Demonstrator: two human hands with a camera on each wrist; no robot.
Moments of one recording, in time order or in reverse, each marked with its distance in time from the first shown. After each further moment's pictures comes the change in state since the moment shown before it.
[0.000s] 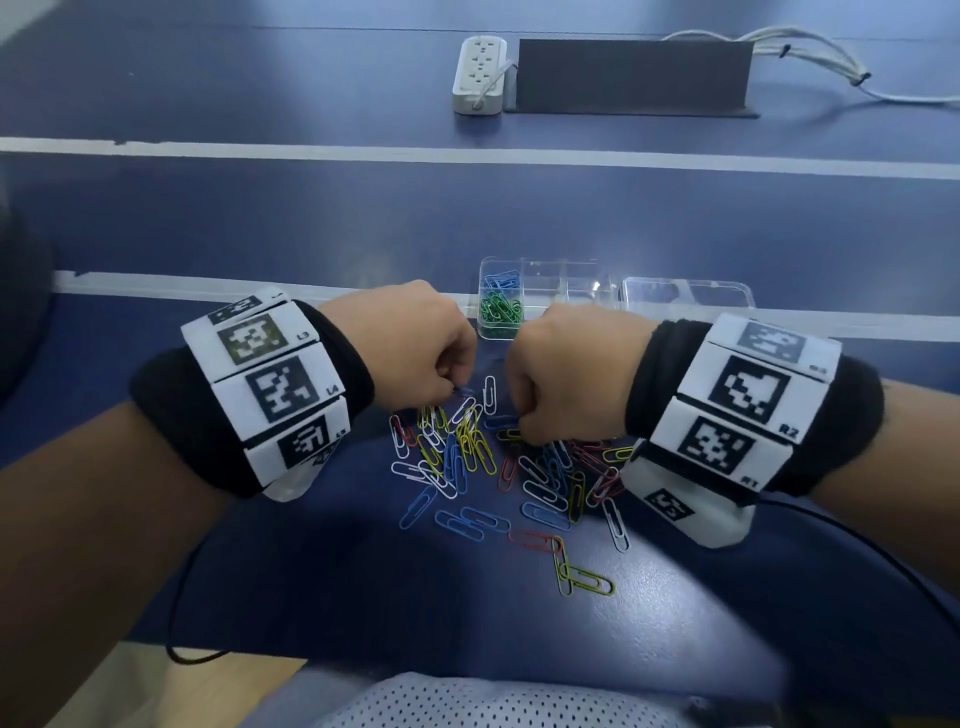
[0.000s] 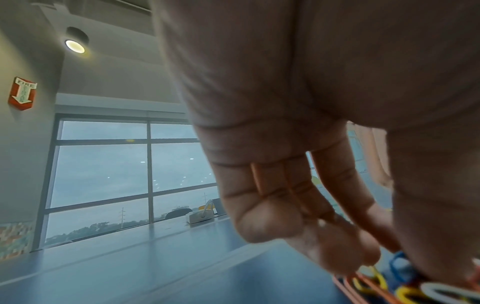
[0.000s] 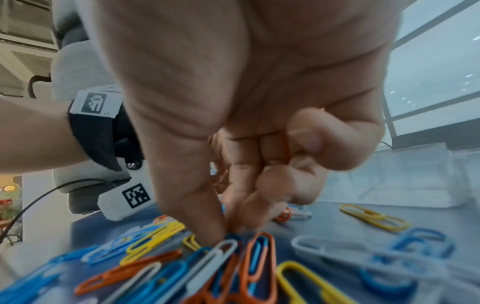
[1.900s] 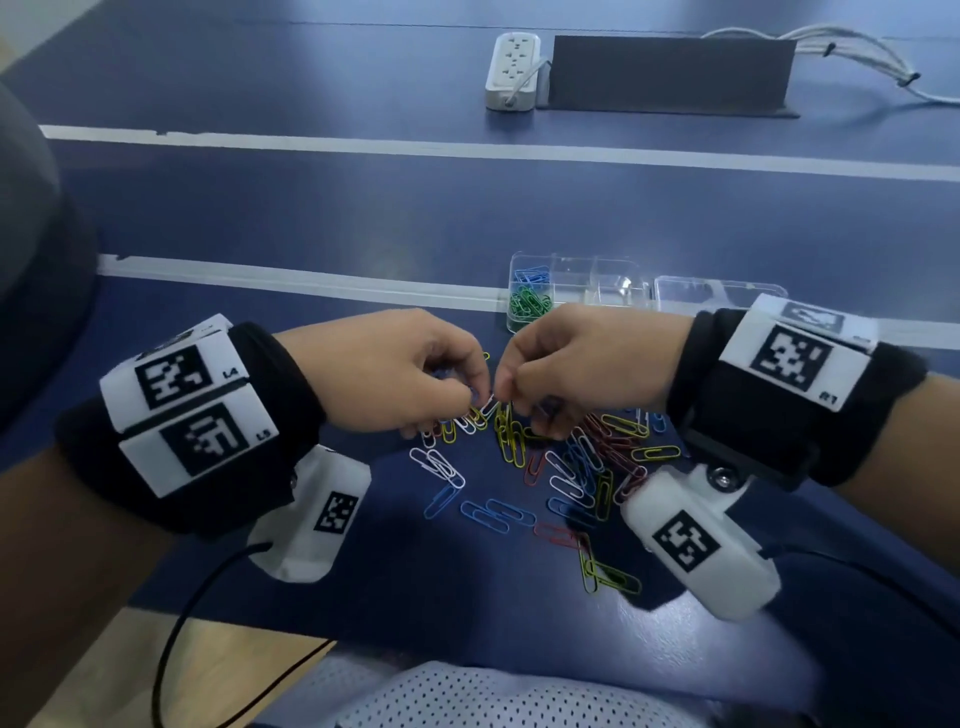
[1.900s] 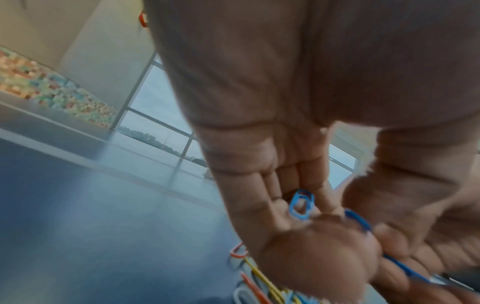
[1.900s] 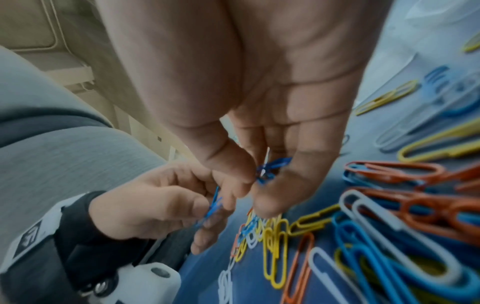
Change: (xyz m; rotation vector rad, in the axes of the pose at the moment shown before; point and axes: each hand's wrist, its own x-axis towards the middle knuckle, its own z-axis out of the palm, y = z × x) left_hand -0.036 -0.008 0.009 -0.632 -0.104 -0.067; right_hand 0.013 0.002 0.008 0.932 -0.156 0.103
